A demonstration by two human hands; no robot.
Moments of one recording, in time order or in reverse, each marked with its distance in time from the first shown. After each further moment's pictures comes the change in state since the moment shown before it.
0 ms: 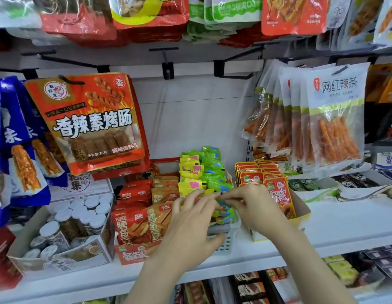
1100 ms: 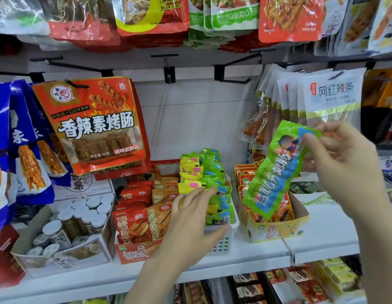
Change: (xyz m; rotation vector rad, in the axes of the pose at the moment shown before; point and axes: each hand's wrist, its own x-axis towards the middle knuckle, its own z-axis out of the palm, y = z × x) left_hand -0.001 0.009 -0.007 -0.193 0.124 -0.081; right_hand -0.025 -0.008 -0.116 0.635 0.681 0.013
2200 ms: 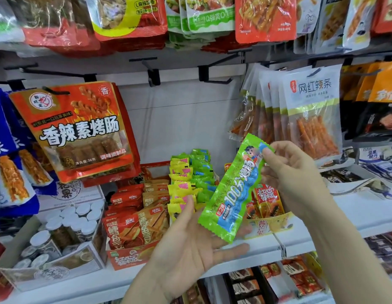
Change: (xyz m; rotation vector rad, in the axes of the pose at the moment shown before) left_hand -0.011 0.043 -0.021 -1.945 -0.478 -0.621; right_hand -0.015 0.024 0.025 0.333 -0.076 0.390
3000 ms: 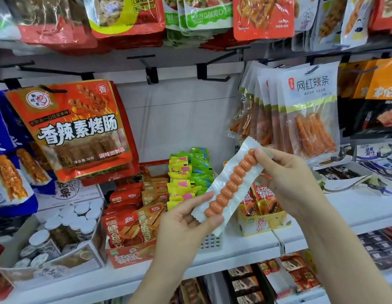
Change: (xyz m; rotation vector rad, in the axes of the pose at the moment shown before) left_hand 0.002 -0.006 -0.001 0.724 0.370 0.609; right_hand -0.001 0.009 0.002 0.004 -0.062 0.075
